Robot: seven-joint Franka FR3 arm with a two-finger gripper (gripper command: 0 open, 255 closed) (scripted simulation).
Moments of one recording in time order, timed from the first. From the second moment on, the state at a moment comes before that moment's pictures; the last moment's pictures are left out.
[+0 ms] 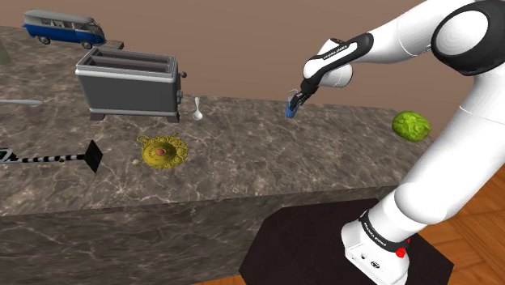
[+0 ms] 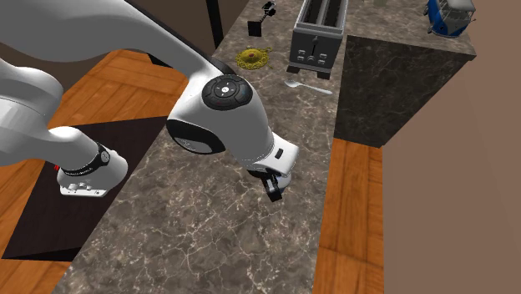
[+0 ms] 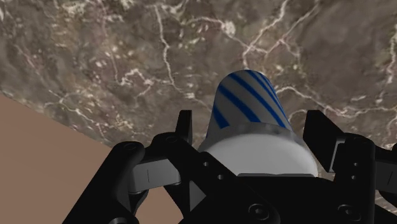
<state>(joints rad) -0.11 0.19 -0.20 -2.20 0.12 2.62 -0.56</state>
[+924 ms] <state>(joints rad) -0.10 0.12 -0.21 -2.16 0.08 2.51 -0.53</state>
